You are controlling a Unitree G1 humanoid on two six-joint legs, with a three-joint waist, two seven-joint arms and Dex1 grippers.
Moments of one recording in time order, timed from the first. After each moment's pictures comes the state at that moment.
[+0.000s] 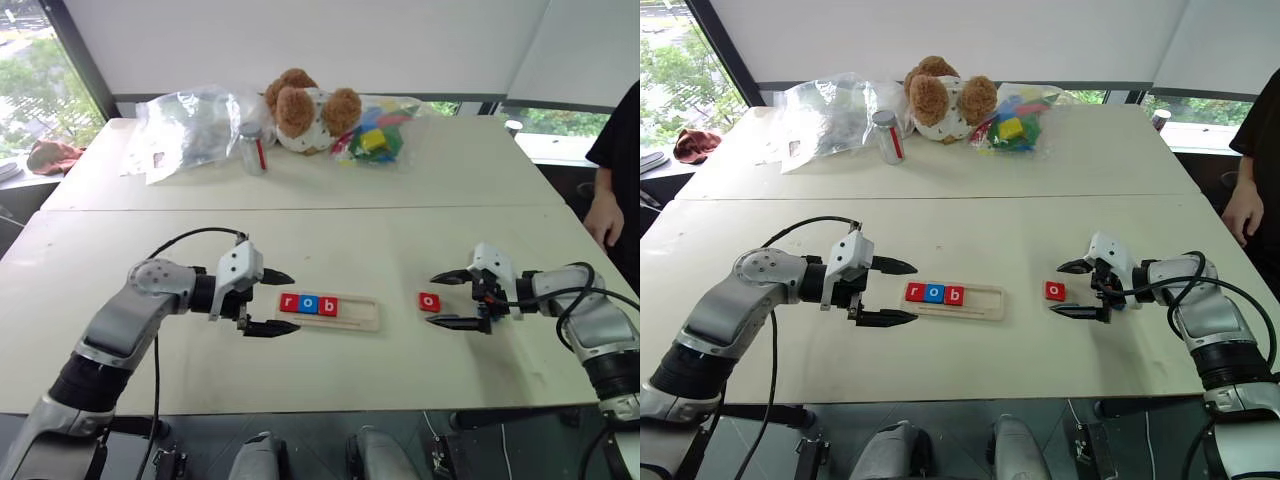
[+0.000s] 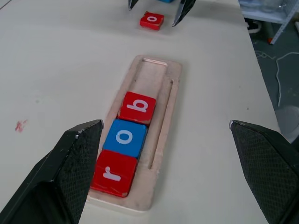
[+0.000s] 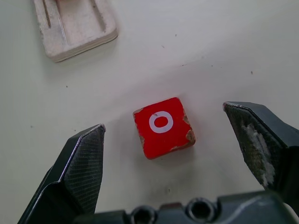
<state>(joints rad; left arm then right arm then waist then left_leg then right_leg) -0.39 0.74 -0.14 -0.21 -0.40 0.49 -1.19 -0.44 -0.85 0.08 0.39 0.17 0.06 1.32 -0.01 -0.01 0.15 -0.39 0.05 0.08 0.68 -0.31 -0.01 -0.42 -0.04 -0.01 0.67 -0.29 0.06</state>
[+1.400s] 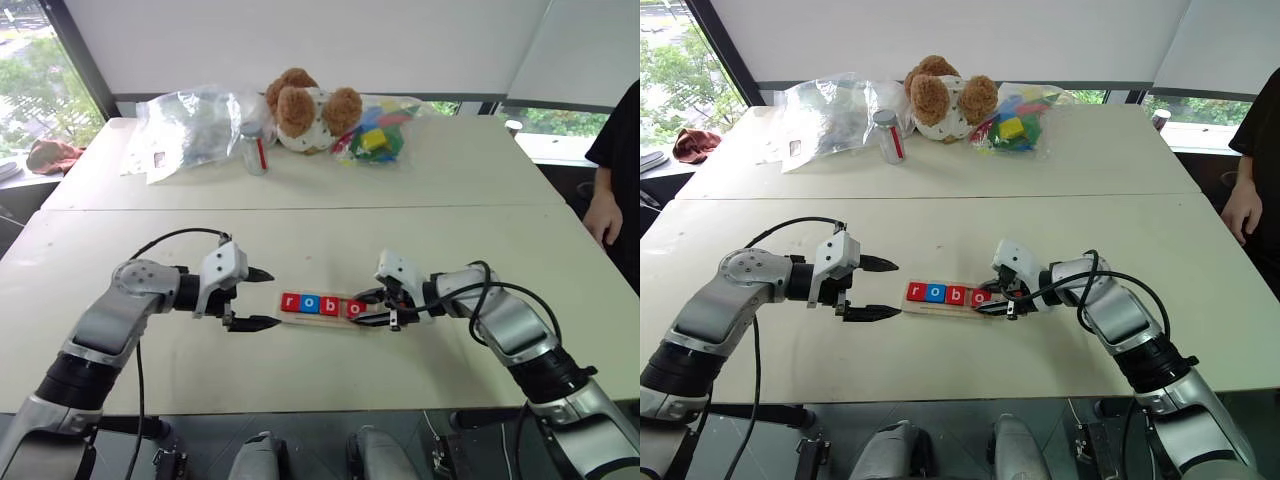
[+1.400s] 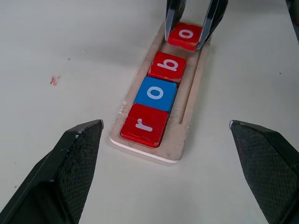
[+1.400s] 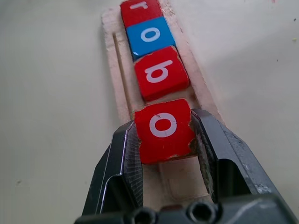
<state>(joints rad) -0.41 0.76 -0.14 -0.08 -0.33 0.39 -1.20 -0.52 -0.62 0.34 -0.04 0.13 0.52 1.09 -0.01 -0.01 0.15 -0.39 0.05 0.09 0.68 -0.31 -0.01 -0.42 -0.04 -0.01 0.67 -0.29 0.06</state>
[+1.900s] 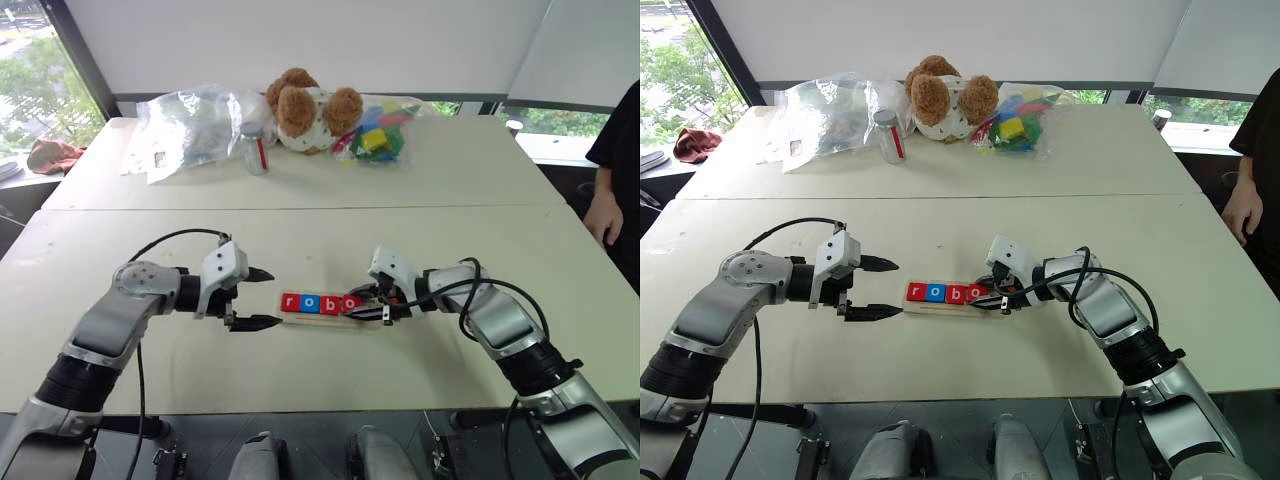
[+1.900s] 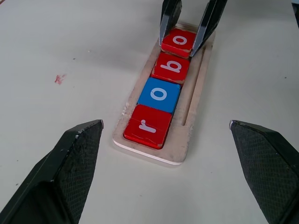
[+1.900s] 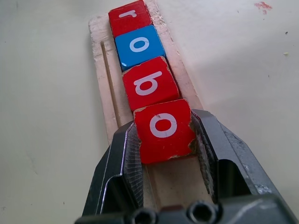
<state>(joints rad) -0.40 0.76 -0.14 -0.09 -0.34 0.40 -1.18 -0.54 -0.60 0.35 -0.02 0.12 0.51 1.09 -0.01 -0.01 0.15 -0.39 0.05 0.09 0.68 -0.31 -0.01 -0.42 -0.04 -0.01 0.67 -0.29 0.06</state>
